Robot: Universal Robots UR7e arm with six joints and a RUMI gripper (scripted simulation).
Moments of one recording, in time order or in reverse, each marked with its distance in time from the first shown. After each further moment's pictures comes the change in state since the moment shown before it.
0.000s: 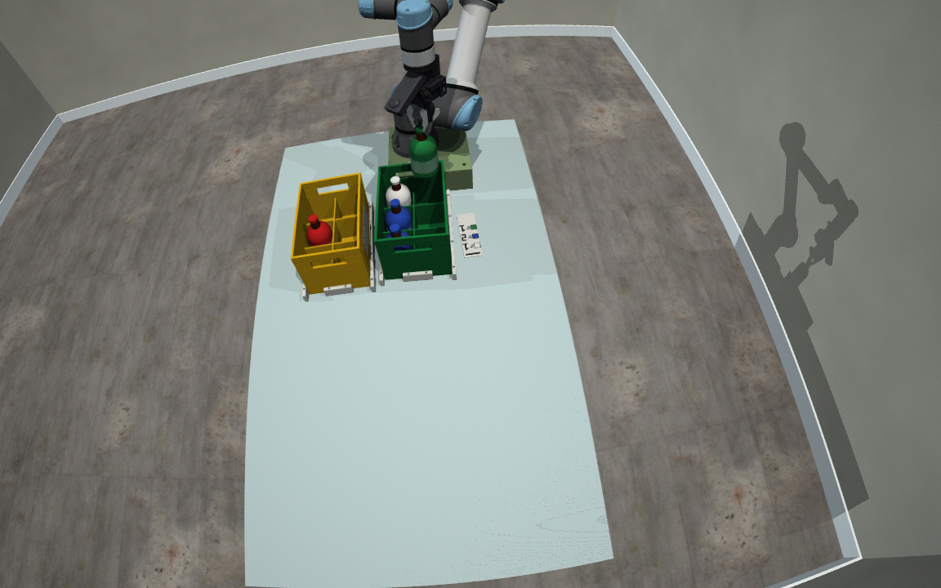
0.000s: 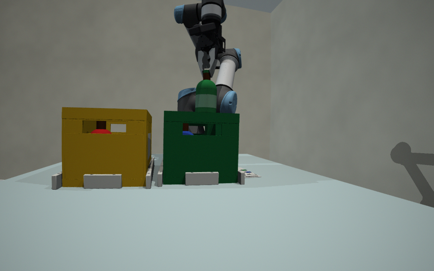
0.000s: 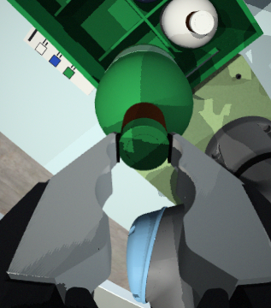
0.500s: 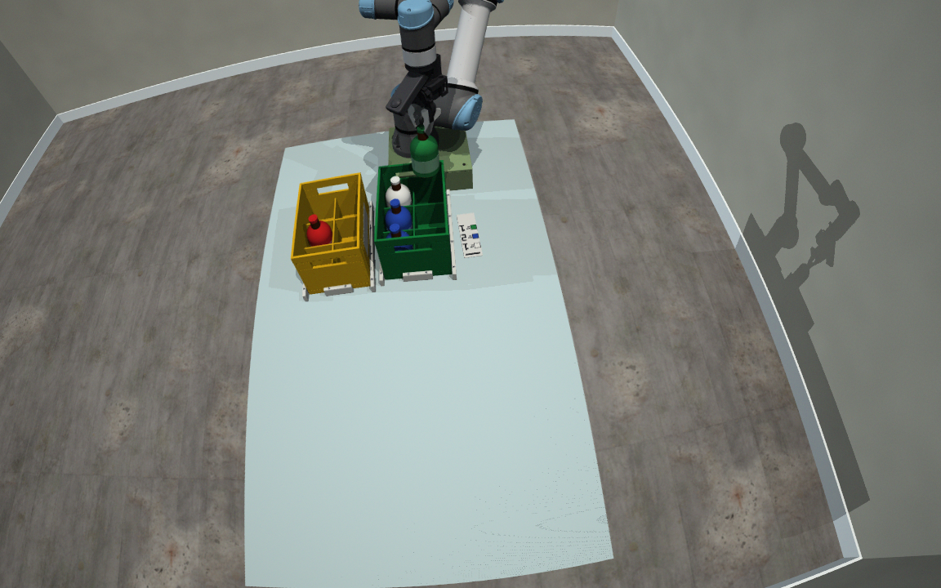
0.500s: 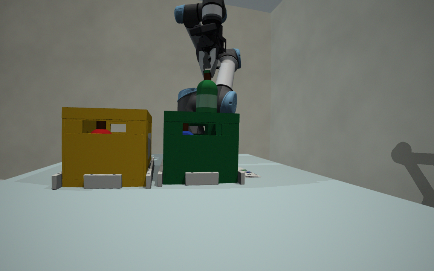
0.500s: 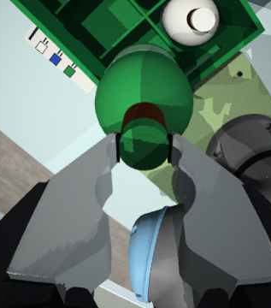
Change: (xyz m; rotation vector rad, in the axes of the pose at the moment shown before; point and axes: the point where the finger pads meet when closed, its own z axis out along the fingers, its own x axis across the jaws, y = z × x) arm -0.002 0.003 0.000 -0.001 0.001 0.004
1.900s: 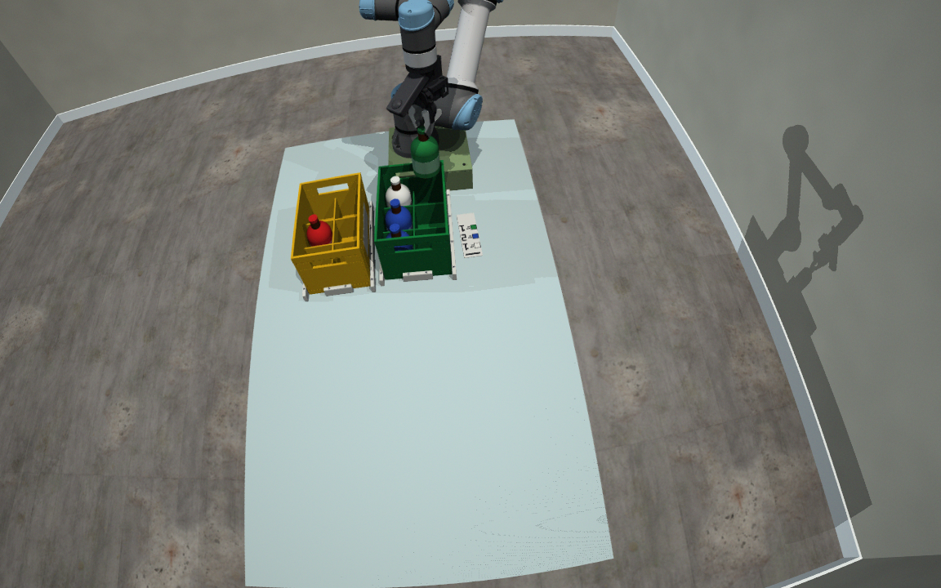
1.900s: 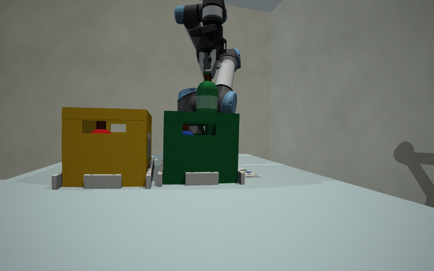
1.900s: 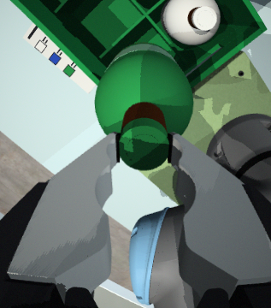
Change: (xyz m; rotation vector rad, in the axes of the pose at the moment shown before) arm -0.001 0.001 0.003 -0.002 0.001 0.000
